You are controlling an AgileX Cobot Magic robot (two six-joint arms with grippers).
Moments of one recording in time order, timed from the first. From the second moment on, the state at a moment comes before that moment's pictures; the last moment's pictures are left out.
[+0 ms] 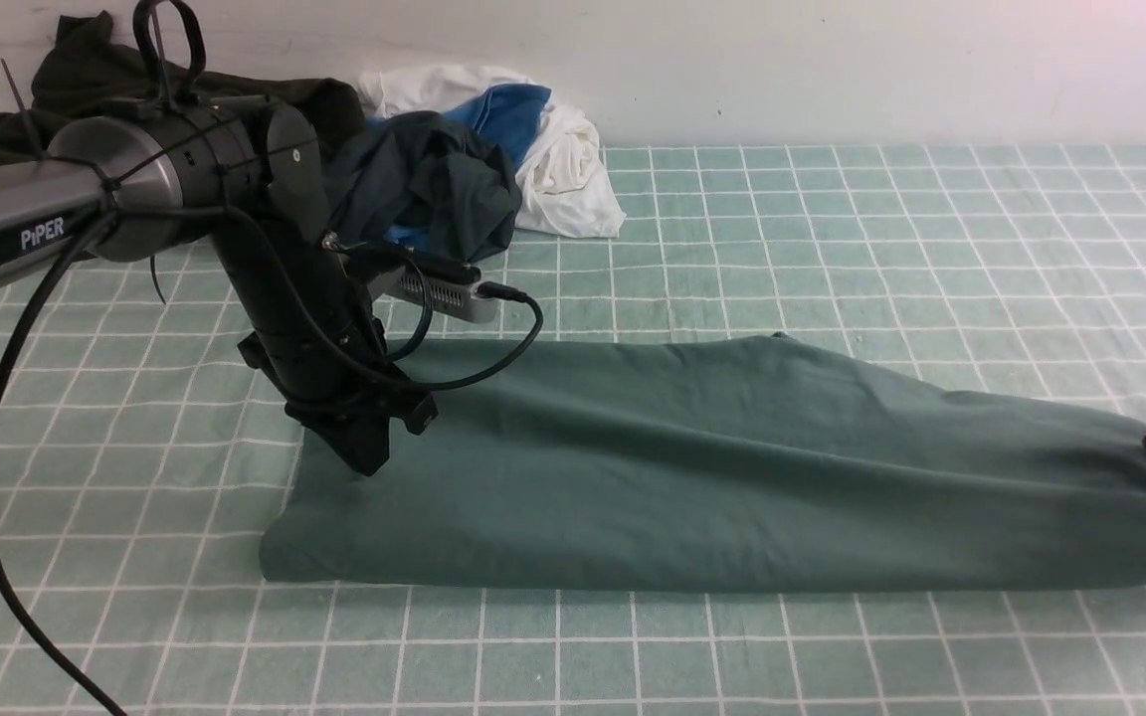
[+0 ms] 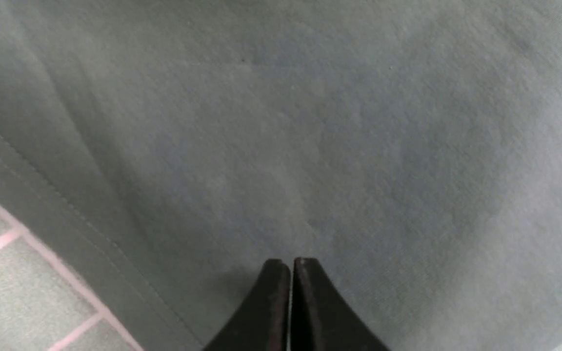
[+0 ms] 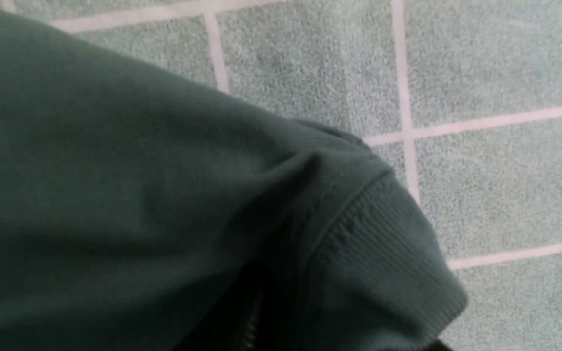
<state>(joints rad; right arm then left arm) -0.27 1.93 -1.21 -0.03 0.86 -0.05 -0.22 2.06 -1.59 -0.18 1.15 0.39</state>
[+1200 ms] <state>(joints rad) 0.64 1.96 -1.89 0.30 0.95 -0.21 -0.22 1.19 -1.41 0.04 1.25 0.22</state>
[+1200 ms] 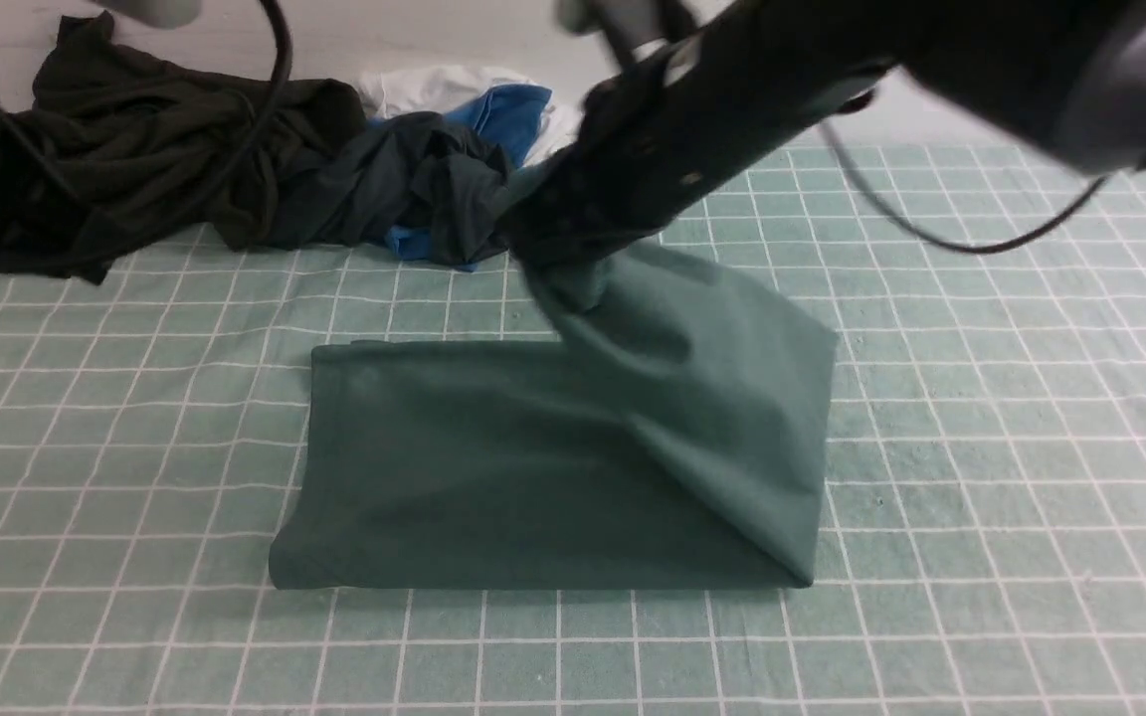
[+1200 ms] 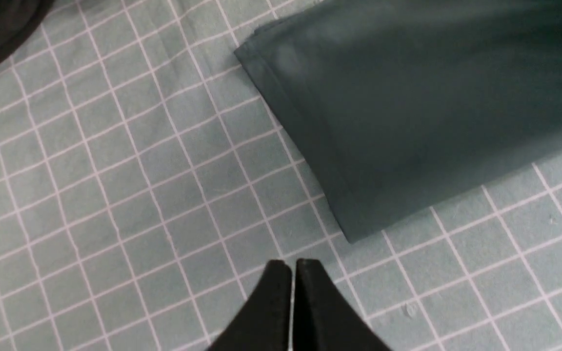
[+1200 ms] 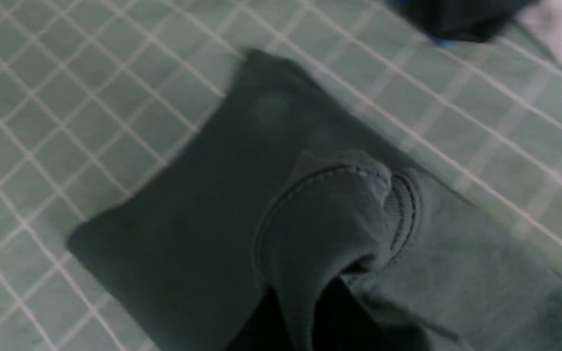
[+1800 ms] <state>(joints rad) 0.76 2.31 -2.30 0.38 1.18 -0.21 -0.22 0.56 -0.80 0.26 1.22 -0.05</state>
